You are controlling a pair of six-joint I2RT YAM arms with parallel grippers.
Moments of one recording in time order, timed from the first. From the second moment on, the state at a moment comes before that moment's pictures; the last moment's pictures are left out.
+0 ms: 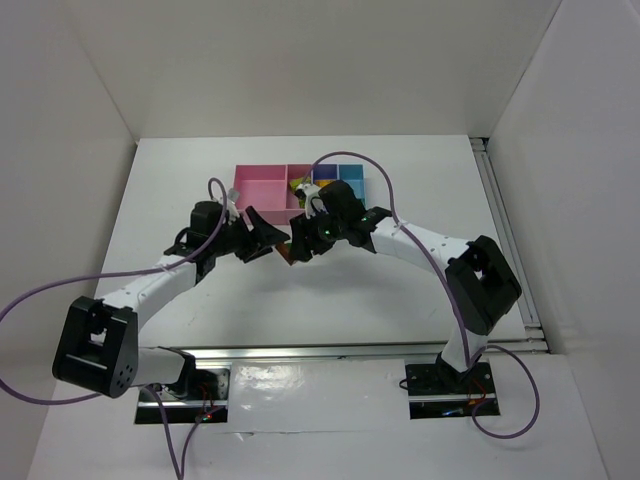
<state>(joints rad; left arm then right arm) -0.25 1.30 0.69 0.04 0.48 -0.87 0.71 1.71 1.21 -0.22 -0.42 0.23</state>
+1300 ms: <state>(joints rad) -0.10 1.57 0.91 0.04 0.90 -0.76 0.53 1.58 1.23 -0.16 -0.69 0.29</state>
